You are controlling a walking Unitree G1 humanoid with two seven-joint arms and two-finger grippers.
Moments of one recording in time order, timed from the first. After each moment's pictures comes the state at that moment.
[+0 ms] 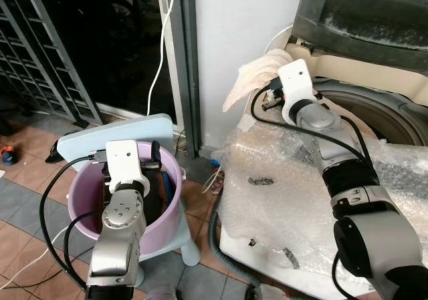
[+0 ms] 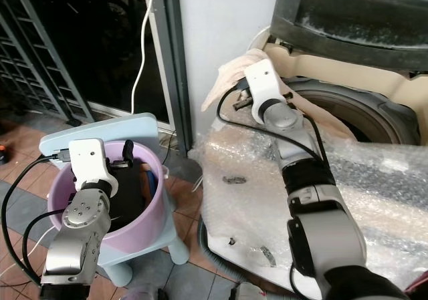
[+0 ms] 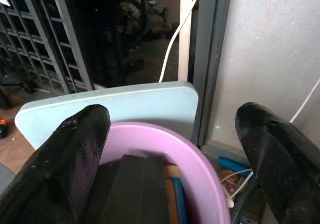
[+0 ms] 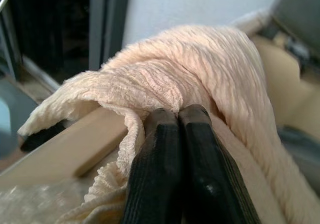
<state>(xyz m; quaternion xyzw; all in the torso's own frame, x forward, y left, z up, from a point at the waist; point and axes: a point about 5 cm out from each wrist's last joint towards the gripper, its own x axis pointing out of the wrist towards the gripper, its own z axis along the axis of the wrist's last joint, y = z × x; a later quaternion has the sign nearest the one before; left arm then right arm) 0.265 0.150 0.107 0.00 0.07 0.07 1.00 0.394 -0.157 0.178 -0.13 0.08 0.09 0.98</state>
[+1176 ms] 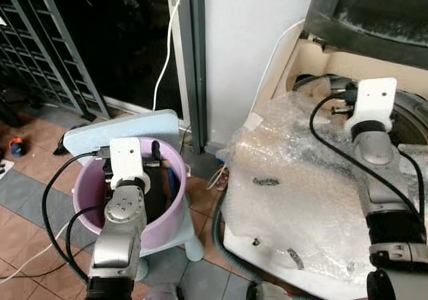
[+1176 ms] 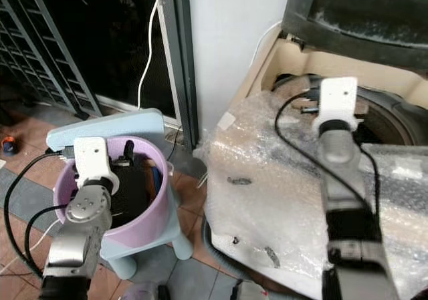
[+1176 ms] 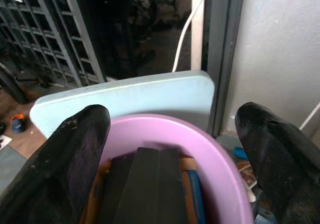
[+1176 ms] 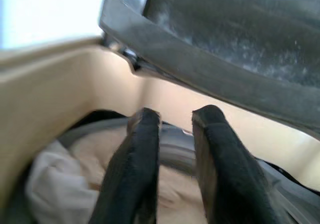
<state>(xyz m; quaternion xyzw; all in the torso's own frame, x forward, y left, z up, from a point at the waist) 0.275 0.147 0.105 0.02 0.08 0.06 0.99 0.334 -0.237 0.183 -0.16 -0.07 -0.11 0.98</state>
